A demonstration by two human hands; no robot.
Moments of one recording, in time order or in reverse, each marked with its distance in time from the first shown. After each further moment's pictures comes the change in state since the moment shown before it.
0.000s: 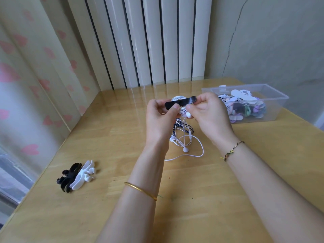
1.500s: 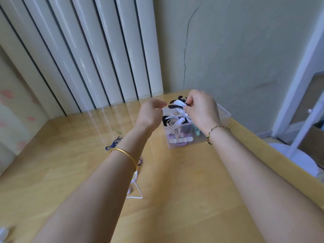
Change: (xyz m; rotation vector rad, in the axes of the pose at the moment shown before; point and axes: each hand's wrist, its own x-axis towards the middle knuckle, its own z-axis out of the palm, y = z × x) left_hand 0.097 -0.020 0.154 0.638 -0.313 0.051; right_hand 0.120 0.063 -0.125 -0.607 0.162 -0.052
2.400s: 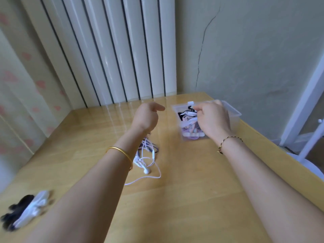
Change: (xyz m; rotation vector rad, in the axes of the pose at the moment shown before) left_hand -0.047 -0.014 -0.061 0.205 0.074 0.067; right_hand -0.049 -0.026 -0.013 -0.143 -0.061 -0.057
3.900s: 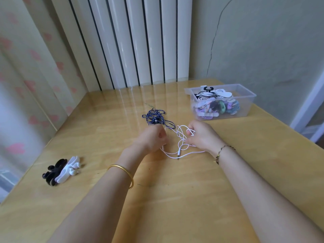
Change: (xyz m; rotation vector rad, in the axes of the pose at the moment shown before) left_hand -0.093 -0.084 -0.007 0.281 -0.317 -0.027; right_hand -0.093 -0.036 0.052 0.241 -0.485 0.111
